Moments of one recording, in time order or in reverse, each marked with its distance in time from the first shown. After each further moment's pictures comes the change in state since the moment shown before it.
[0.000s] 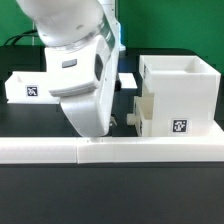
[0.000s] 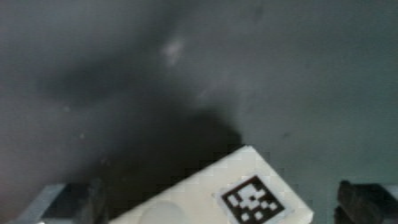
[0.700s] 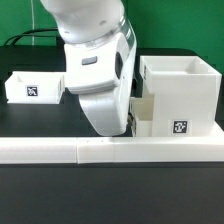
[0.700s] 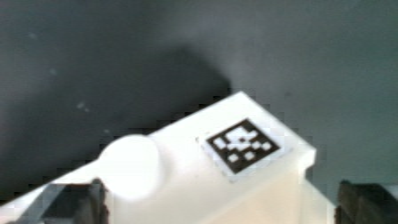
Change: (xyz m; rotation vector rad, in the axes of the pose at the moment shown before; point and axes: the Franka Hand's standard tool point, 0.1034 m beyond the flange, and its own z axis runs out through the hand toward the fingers) arm 0.038 -0.003 0.012 -0.003 -0.014 0.047
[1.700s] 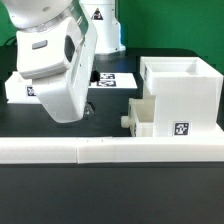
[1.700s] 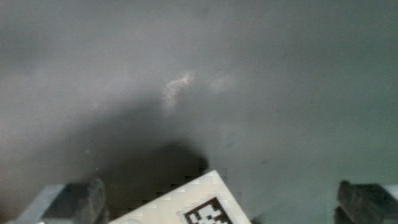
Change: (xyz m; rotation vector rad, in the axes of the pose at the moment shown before) arm -0.058 0.000 -0.031 -0.030 0.009 -0.066
